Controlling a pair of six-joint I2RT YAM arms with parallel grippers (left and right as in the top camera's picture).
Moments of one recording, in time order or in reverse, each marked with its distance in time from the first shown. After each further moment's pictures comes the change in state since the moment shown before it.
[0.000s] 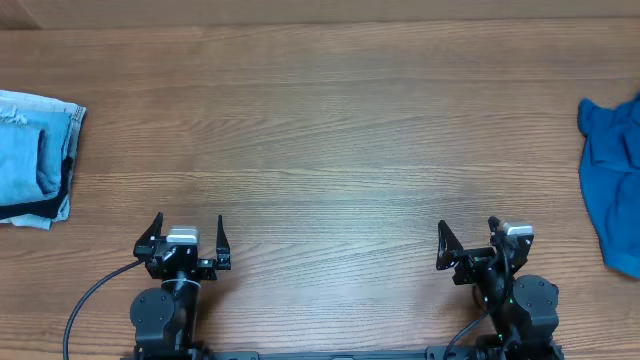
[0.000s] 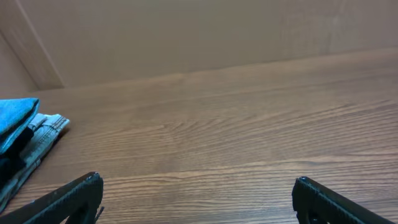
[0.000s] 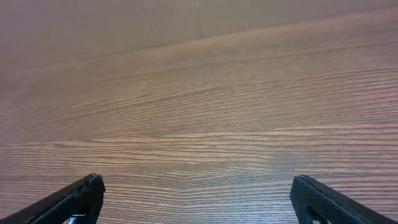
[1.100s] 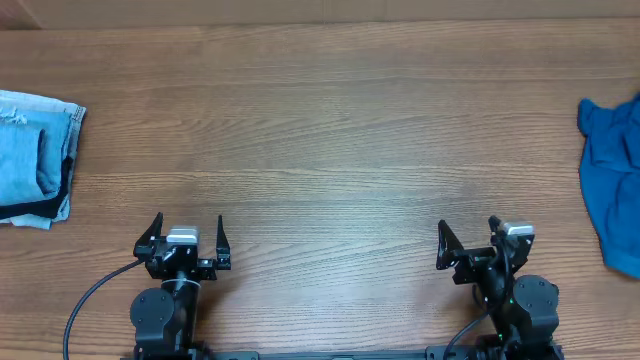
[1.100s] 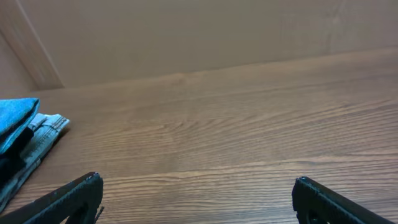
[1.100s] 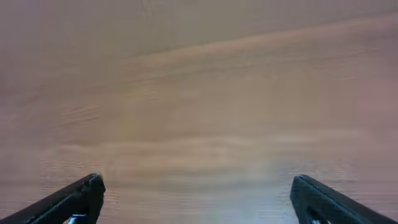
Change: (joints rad) left arm 0.000 0.000 0.000 0.000 0.000 0.000; right arm 0.000 0.000 -0.003 0.040 0.000 0.000
